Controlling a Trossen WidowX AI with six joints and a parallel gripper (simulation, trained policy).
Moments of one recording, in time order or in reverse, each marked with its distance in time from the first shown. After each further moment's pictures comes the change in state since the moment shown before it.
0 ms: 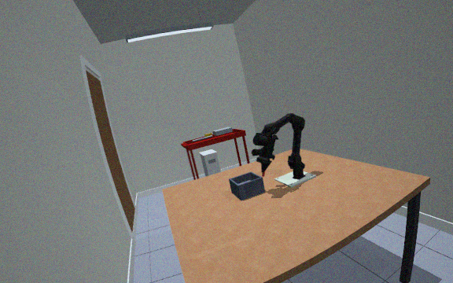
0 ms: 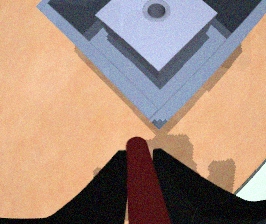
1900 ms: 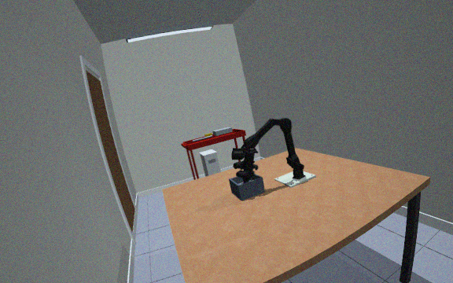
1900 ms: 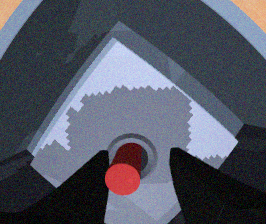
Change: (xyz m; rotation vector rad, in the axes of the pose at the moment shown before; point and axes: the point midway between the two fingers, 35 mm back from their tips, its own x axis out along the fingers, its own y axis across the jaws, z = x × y) arm 0.104 -0.026 0.098 0.086 0.035 -0.141
